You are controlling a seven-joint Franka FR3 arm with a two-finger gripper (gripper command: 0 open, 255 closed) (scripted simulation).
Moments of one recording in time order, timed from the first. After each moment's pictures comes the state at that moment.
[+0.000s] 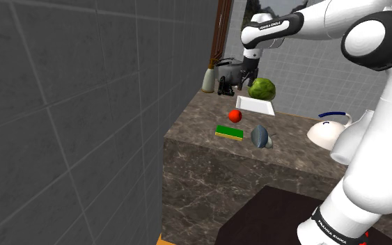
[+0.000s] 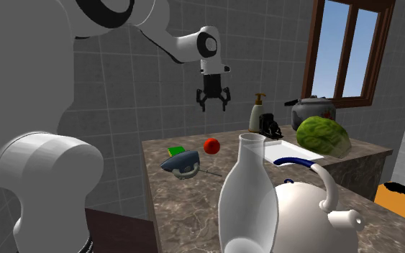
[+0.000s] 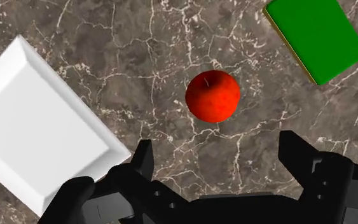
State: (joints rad) arm -0.09 0.17 -0.28 -1.68 -0.02 1.88 -0.35
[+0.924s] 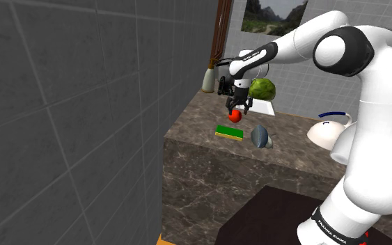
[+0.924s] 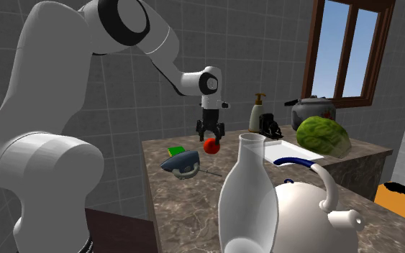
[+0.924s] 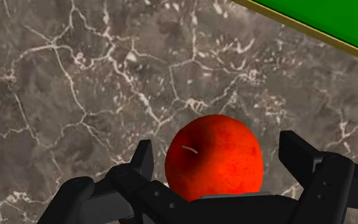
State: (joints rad) arm -0.07 0.35 -0.30 -1.80 0.09 2.02 0.07
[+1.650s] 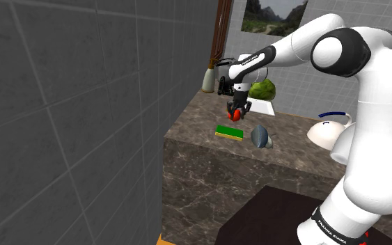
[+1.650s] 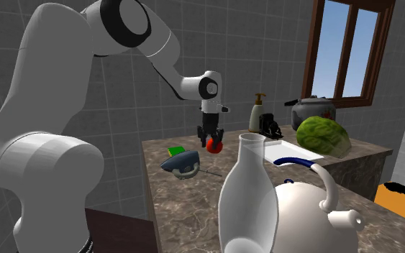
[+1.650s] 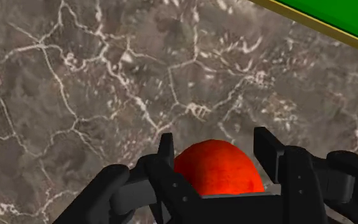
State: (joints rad) arm -0.07 0.37 -0.30 -1.83 0.09 2.06 0.07
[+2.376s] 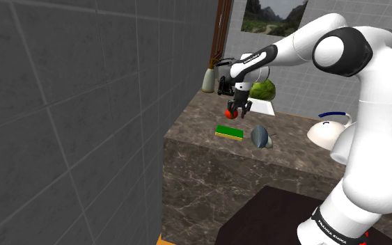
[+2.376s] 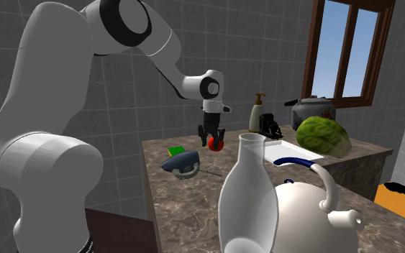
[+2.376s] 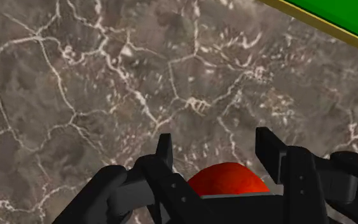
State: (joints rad) arm -0.10 0.36 -0.29 -1.83 0.12 2.08 0.03
